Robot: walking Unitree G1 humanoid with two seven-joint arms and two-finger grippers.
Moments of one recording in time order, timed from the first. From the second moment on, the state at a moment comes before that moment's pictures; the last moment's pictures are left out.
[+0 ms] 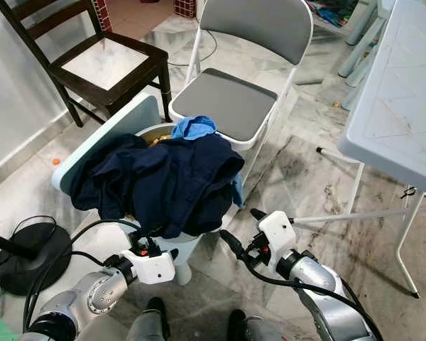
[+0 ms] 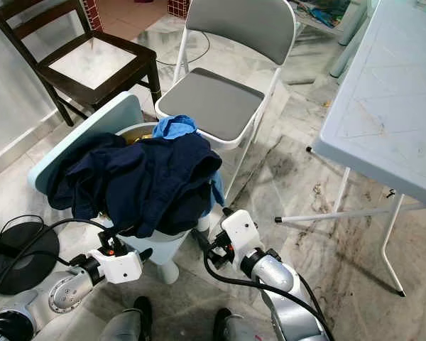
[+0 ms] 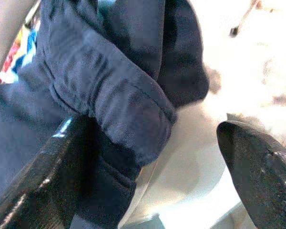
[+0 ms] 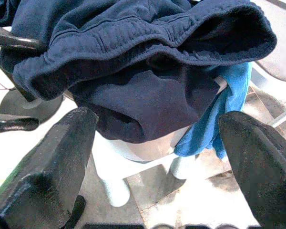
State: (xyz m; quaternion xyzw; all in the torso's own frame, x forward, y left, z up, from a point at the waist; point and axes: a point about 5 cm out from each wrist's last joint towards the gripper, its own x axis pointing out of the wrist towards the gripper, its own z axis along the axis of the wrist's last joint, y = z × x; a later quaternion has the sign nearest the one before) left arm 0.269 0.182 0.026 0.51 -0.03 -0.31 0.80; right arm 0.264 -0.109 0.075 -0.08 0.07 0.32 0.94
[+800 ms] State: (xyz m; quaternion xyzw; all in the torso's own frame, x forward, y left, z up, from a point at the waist) left arm 0.288 0.207 0.044 0.55 -0.05 -0.22 0.80; right arm 0.264 -0.110 0.075 -0.09 0.07 0.31 0.94
